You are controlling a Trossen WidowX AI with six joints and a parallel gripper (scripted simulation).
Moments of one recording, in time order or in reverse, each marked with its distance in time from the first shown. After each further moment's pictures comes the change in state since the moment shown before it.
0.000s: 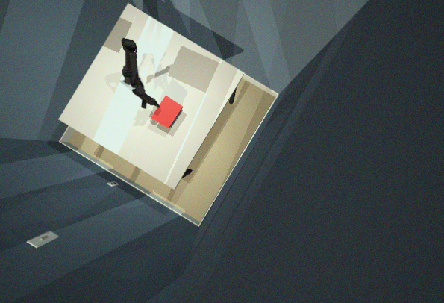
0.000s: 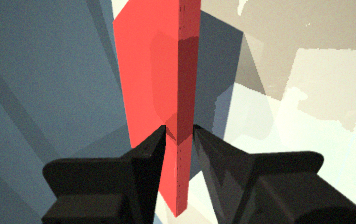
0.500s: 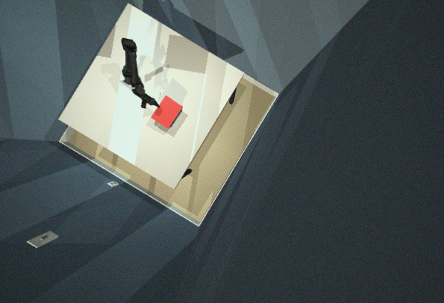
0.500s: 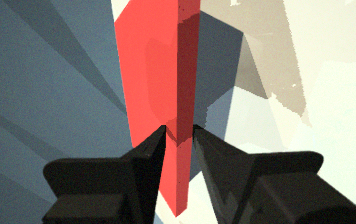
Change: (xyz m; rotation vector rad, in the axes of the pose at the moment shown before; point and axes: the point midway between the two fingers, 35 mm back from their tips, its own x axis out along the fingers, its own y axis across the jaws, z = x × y) arm -0.002 0.003 0.000 0.007 -0.003 -0.004
